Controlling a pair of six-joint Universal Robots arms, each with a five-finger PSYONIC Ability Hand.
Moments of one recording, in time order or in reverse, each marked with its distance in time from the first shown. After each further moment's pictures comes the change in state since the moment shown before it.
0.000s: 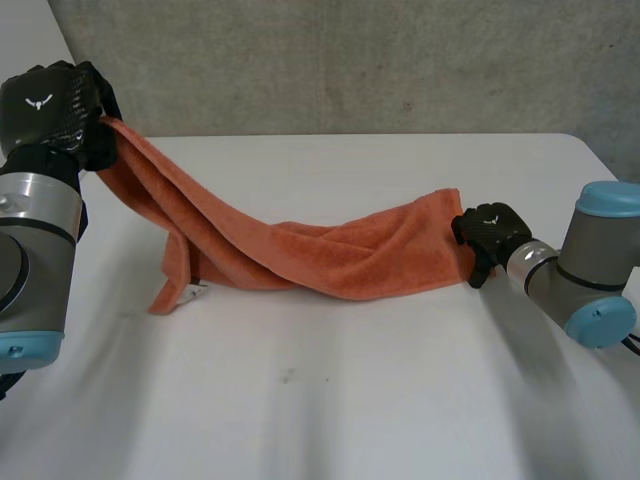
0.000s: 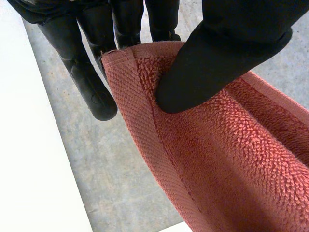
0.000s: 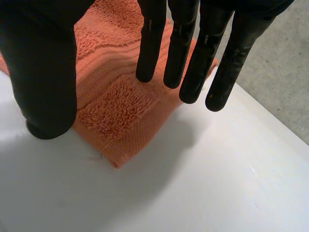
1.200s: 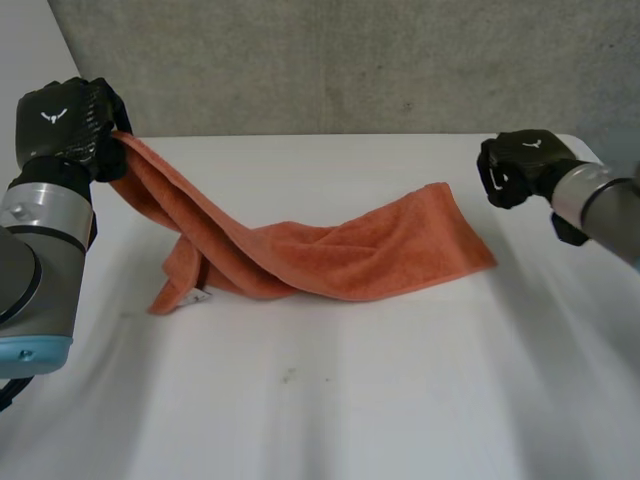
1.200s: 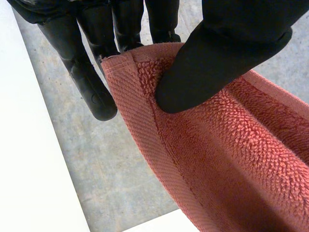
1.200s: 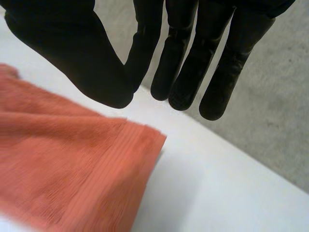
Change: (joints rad) left arm -0.010 -0.030 -0.003 -0.008 0.000 0.000; right arm -0.038 -0.281 -0.098 0.304 -0.060 0.213; left_hand 0.000 0.000 0.000 0.000 0.000; right_hand 0.390 0.478 0.457 0.467 0.480
